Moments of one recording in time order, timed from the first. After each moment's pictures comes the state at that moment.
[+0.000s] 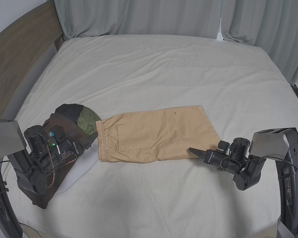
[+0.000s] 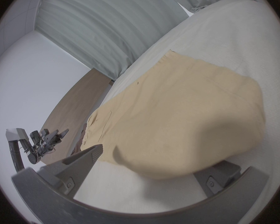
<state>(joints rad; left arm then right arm) -0.08 2.13 -0.49 -1.55 -0.37 -0.10 0.21 2.57 -0.83 -1.49 0.49 0.56</state>
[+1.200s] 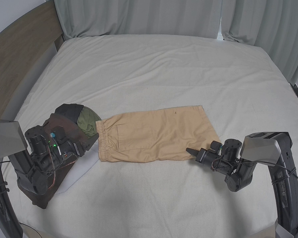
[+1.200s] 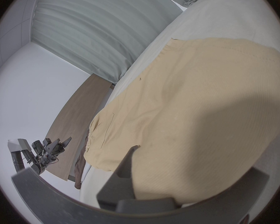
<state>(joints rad) -0.08 2.14 -0.49 -1.55 -0.37 -0.10 0.27 2.63 -0.93 -1.52 0.45 0.69</state>
